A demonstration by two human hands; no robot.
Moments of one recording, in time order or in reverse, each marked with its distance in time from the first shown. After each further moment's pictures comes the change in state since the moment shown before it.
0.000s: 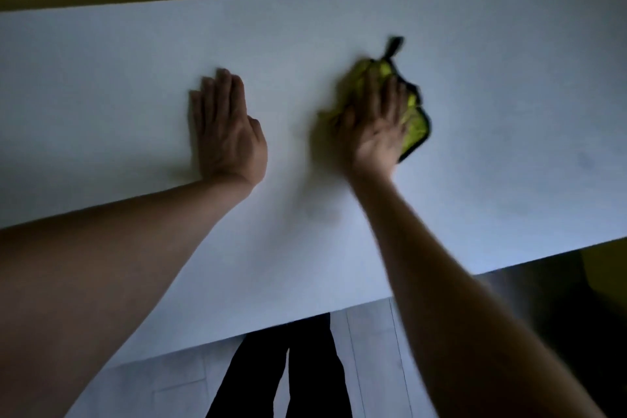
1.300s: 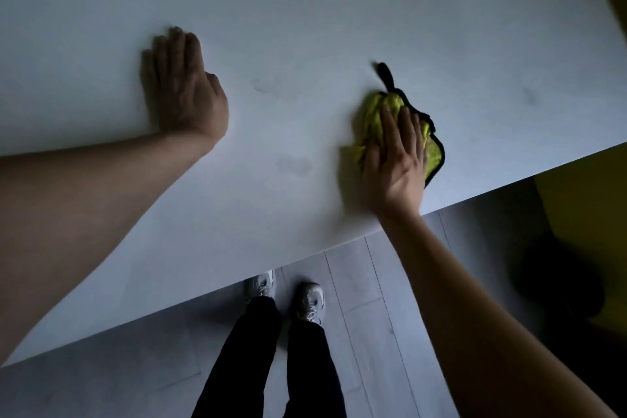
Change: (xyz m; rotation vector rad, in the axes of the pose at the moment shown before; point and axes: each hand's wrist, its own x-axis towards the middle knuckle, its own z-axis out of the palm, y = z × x) left_hand 0.000 -0.005 0.006 0.027 0.049 0.023; right_hand -0.110 0.101 -0.044 0.097 0.052 0.058
